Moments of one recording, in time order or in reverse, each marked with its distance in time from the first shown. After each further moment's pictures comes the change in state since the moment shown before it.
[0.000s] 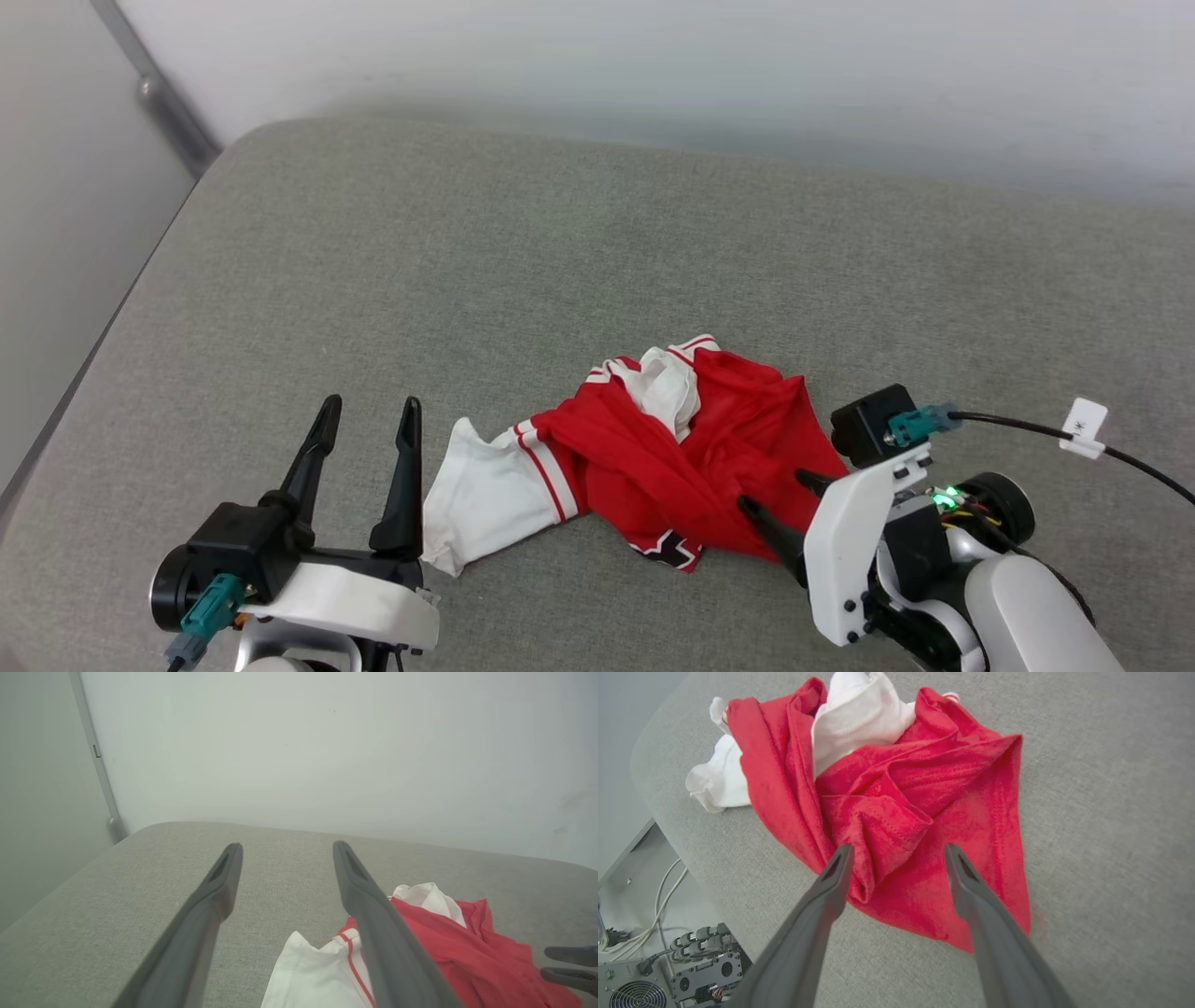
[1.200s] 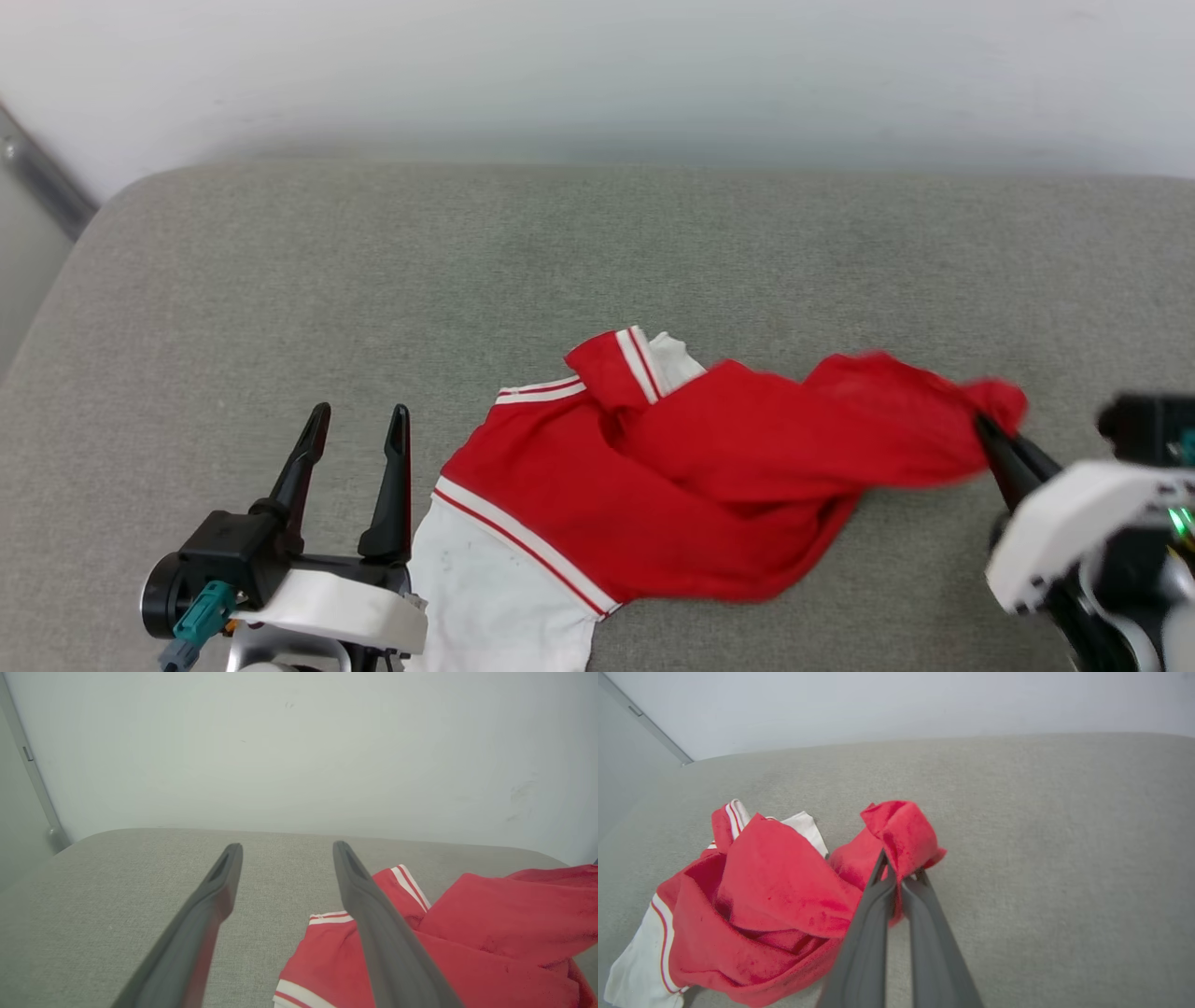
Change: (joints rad) left arm 0.030 -0.073 0.096 0.048 0.072 -0.093 0.004; right arm 0.082 0.035 -0.359 -0.132 -0.046 0.000 -0.194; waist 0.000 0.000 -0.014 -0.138
